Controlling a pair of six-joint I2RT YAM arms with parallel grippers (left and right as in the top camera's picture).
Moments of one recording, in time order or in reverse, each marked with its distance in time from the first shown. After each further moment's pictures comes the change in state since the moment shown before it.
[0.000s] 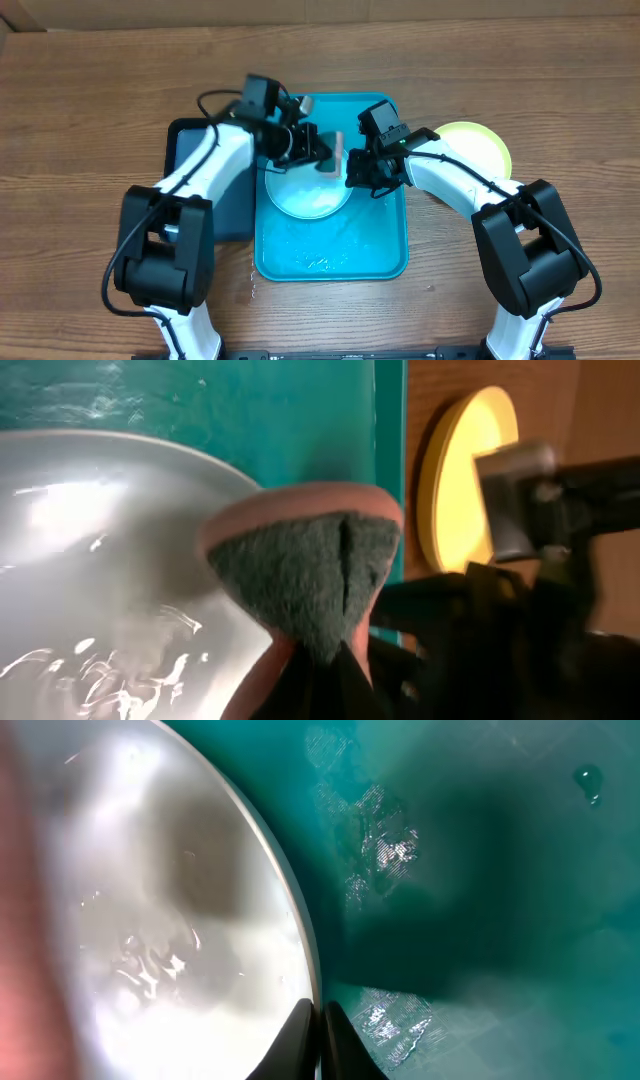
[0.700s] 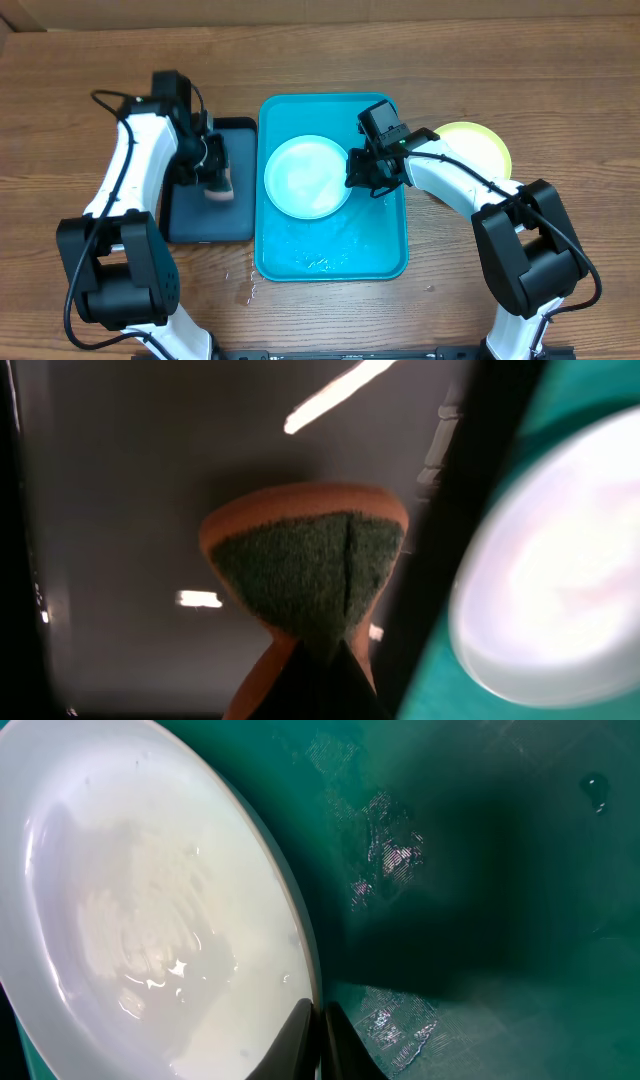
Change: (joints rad) left arm 0.296 -0.093 0.061 -0.499 -0.575 0.204; right arm 0.001 0.000 0.000 0.008 -0.001 -0.001
